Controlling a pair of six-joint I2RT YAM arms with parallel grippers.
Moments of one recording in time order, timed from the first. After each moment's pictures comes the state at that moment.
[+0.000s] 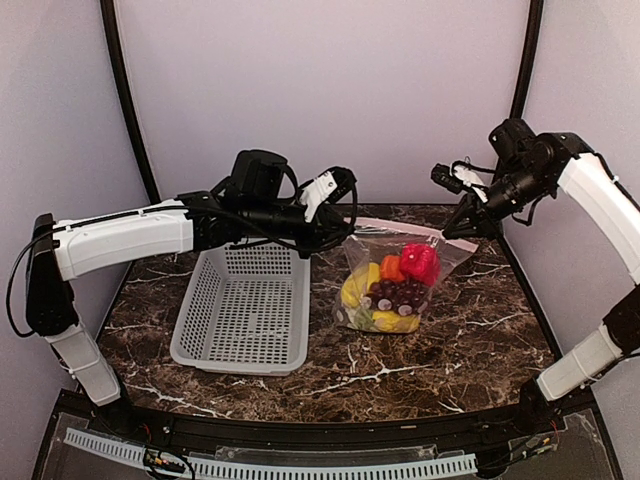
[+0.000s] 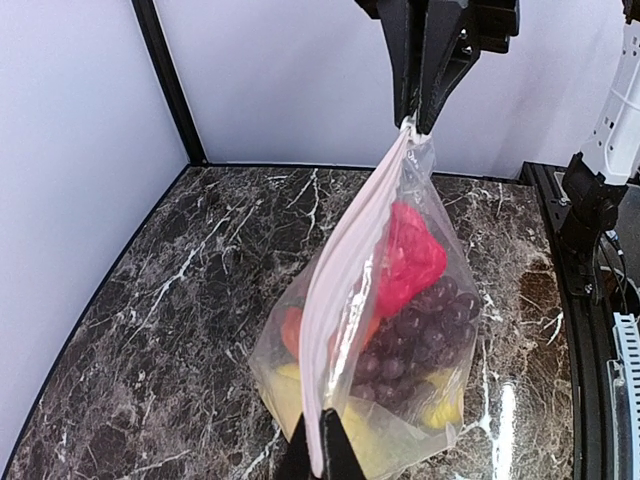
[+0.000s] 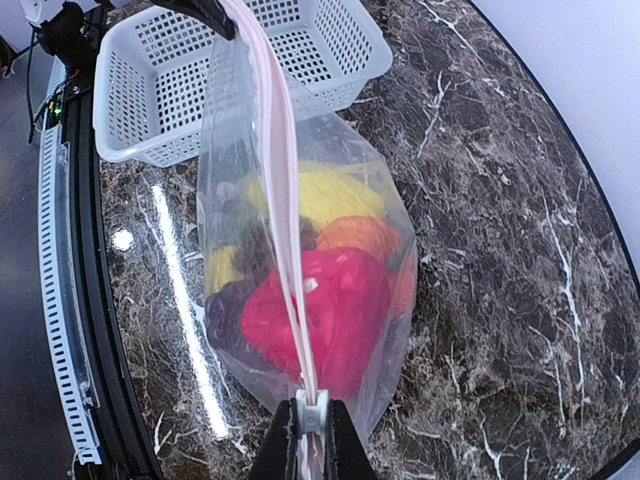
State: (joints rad) left arm -0.87 1.68 1.46 -0.18 0.32 0.27; right arm 0.32 1.44 1.64 -1.32 -0.57 -0.80
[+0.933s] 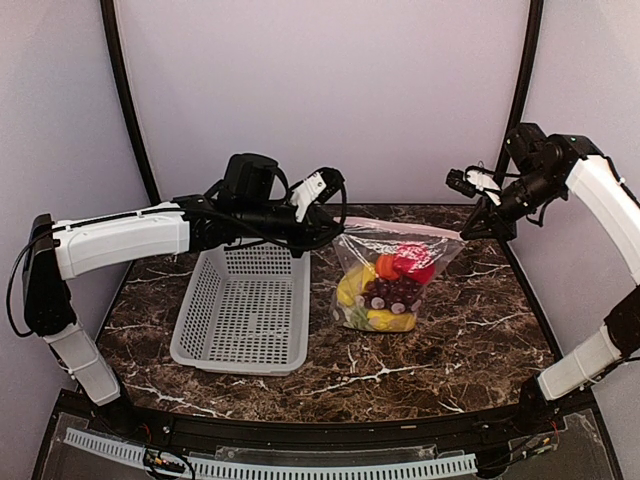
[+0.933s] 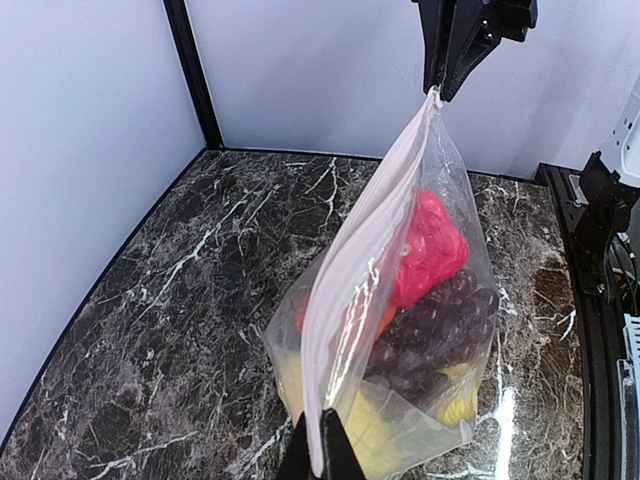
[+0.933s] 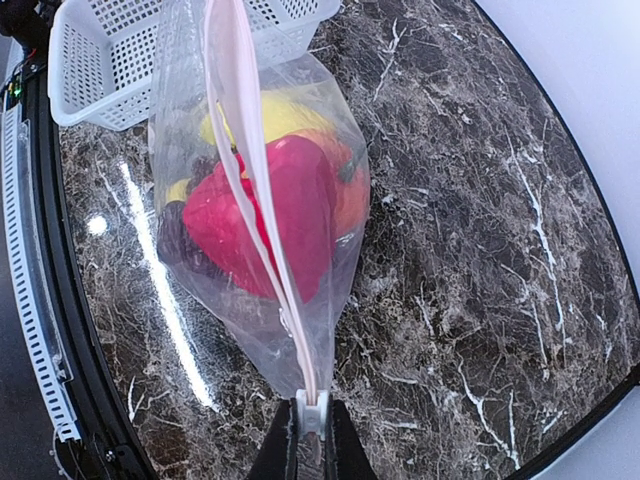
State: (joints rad) left arm -0.82 1.67 1.40 -0.14 0.33 0.25; right arm 0.22 1.41 1.62 -1.36 -0.49 -0.87
